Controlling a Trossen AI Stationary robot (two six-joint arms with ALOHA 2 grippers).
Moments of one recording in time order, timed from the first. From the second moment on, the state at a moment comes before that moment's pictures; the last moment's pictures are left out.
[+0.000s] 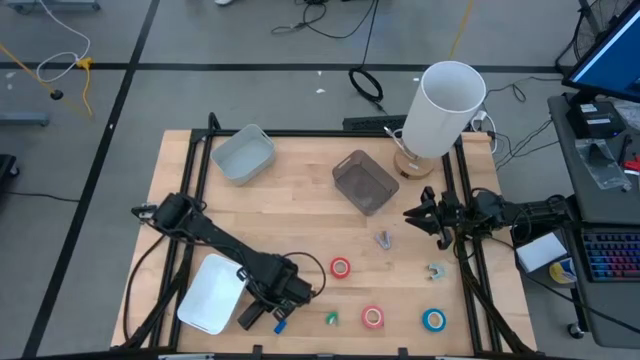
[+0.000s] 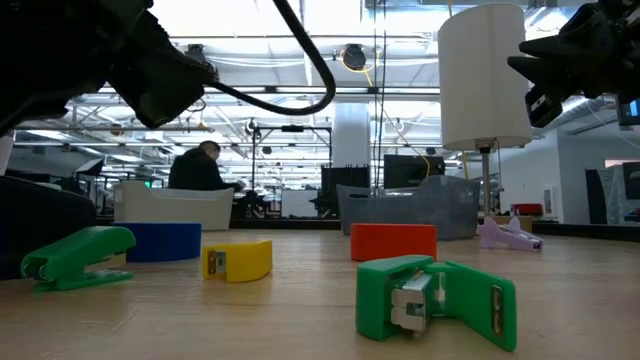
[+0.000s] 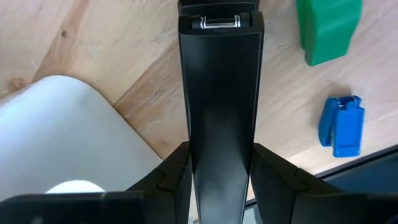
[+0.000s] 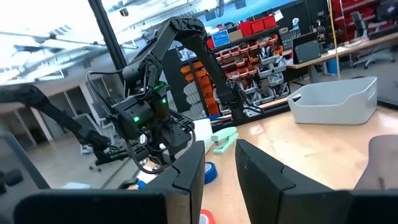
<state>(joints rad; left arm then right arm) -0.47 2.00 1.48 -1.15 0.42 -1.28 0.12 0.01 0.02 0.14 0.05 0.37</state>
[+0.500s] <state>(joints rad) -0.46 1.86 1.59 -1.15 0.39 -1.37 0.13 0.01 0.02 0.36 0.09 0.50</state>
